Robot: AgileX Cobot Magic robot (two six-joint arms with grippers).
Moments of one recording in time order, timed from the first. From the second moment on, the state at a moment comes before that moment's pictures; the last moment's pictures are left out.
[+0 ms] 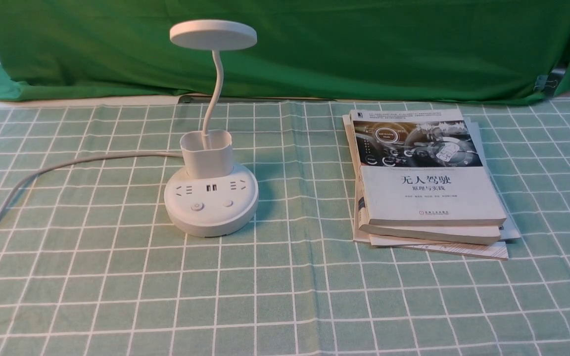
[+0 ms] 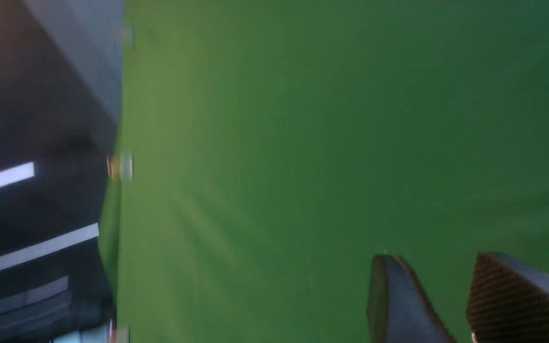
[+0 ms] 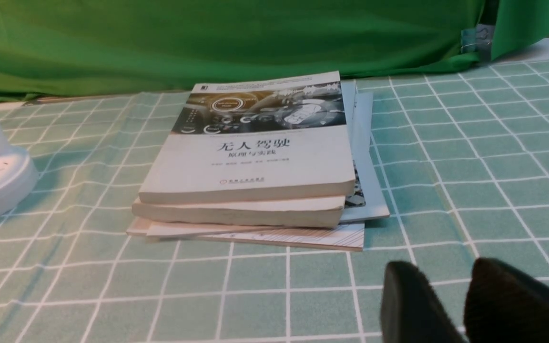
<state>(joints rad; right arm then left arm) 0.17 0.00 0.01 -0.08 0.23 0.21 -0.09 0.00 0.01 -0.01 -0.64 0.08</state>
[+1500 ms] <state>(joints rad) 0.17 0.00 0.01 -0.08 0.23 0.21 -0.45 1.52 -0.95 -0.44 0.36 0.15</state>
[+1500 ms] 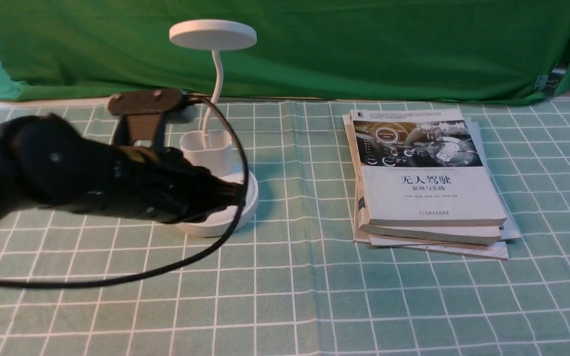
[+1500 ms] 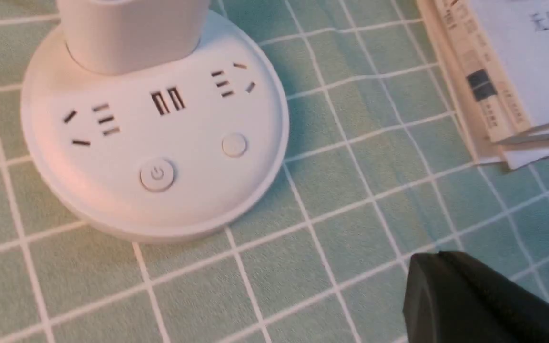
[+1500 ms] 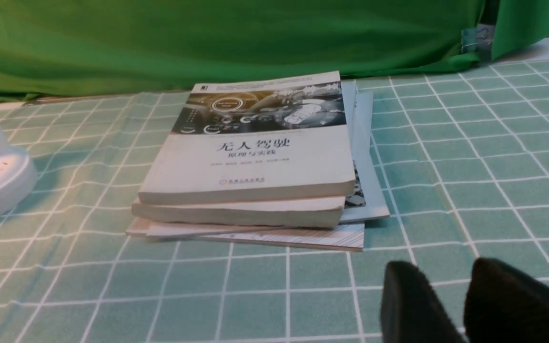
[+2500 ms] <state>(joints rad) 0.17 0.00 0.01 -0.08 0.23 0.21 -0.45 1.95 -1.29 0.01 0.48 -0.19</state>
